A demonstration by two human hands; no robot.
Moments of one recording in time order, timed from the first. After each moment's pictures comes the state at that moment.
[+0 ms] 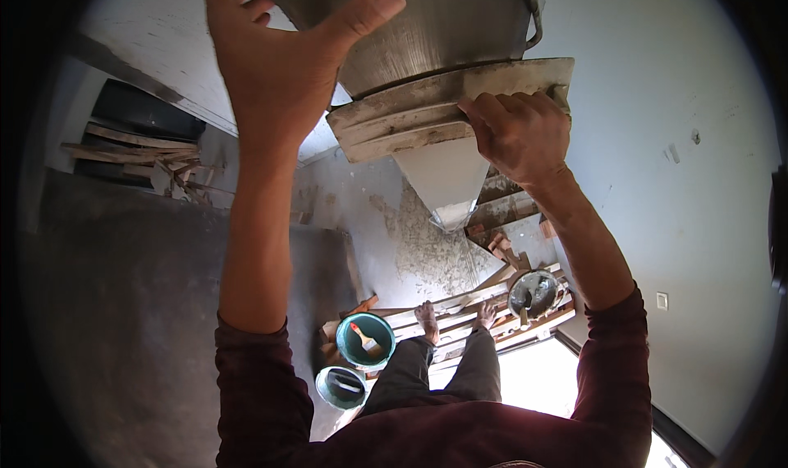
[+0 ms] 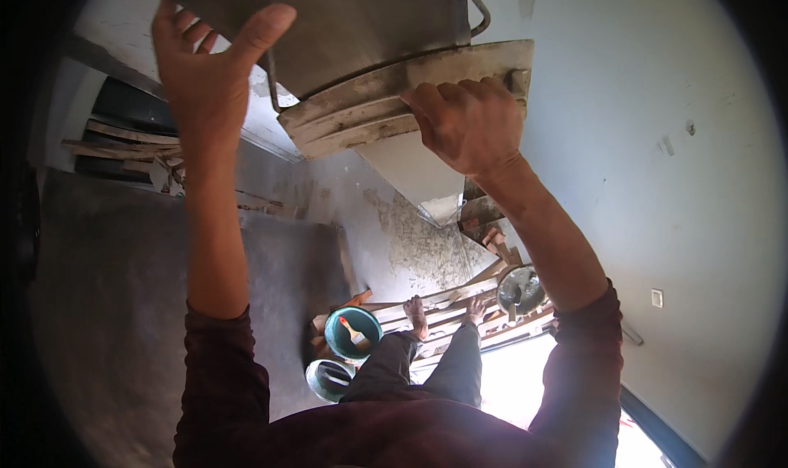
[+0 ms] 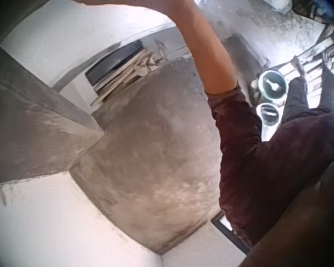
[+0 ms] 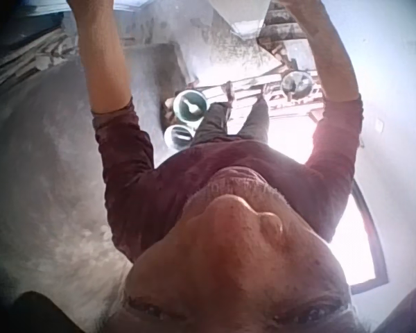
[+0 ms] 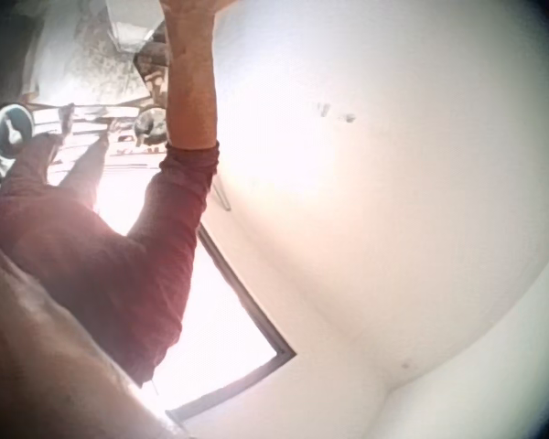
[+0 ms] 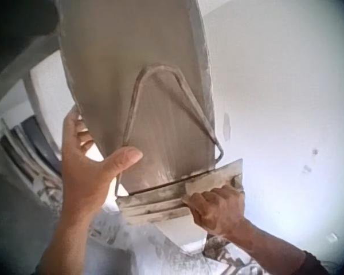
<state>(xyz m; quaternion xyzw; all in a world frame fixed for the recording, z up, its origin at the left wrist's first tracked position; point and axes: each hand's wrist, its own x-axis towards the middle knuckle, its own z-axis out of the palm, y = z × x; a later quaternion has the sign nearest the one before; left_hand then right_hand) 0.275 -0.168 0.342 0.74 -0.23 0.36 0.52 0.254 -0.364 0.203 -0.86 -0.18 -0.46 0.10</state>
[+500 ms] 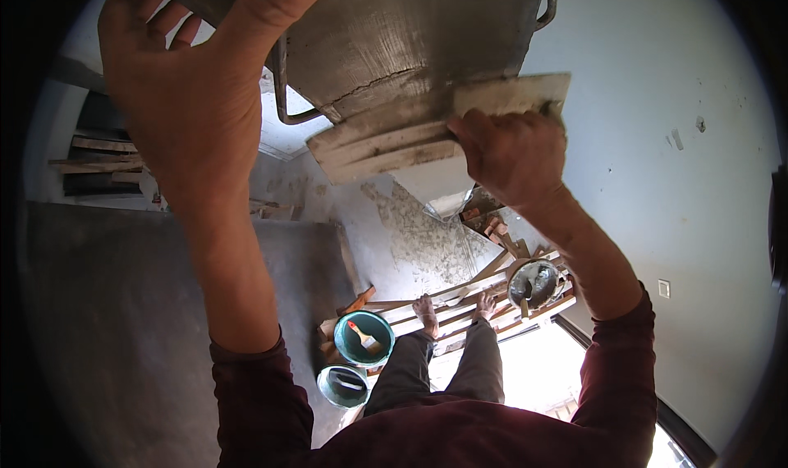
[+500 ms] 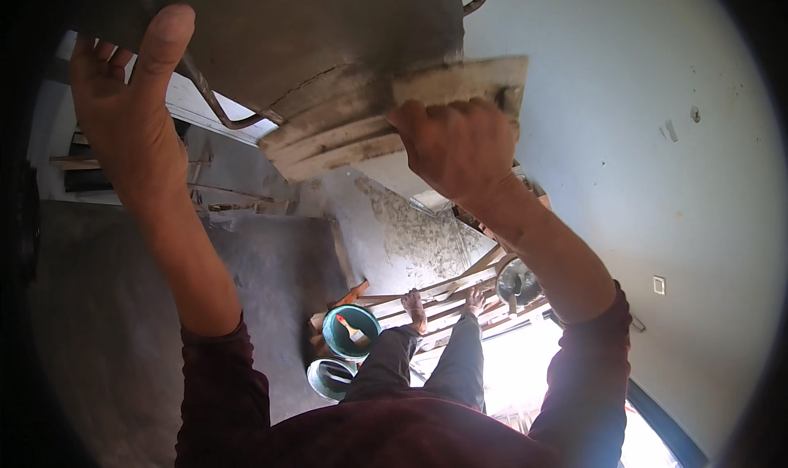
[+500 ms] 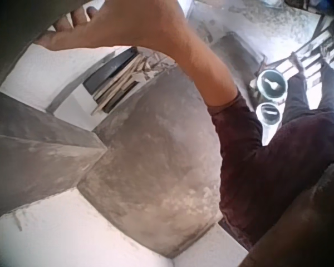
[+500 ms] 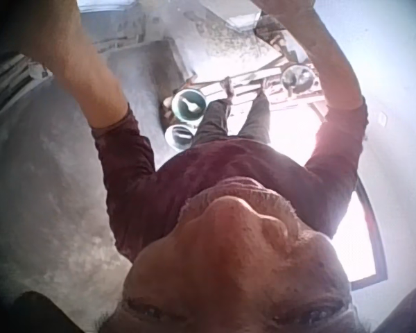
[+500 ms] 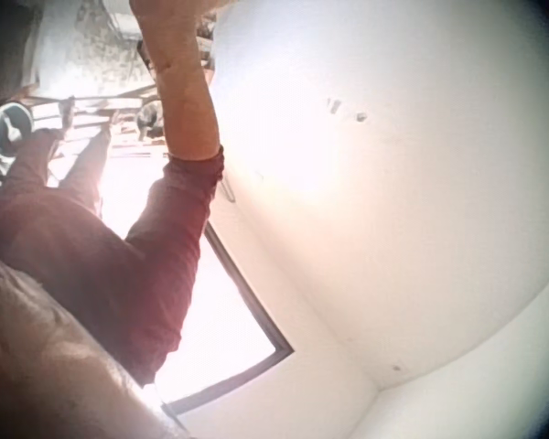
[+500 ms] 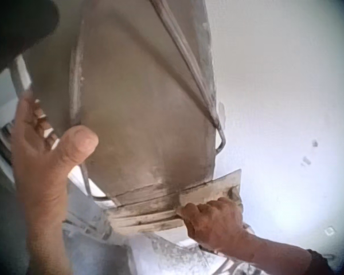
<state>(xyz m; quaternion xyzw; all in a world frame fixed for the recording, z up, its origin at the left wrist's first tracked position) 0.278 -0.169 0.322 0.71 -0.24 0.40 0.53 0.249 -0.352 0.159 -0.92 -0.15 -0.33 0.12</state>
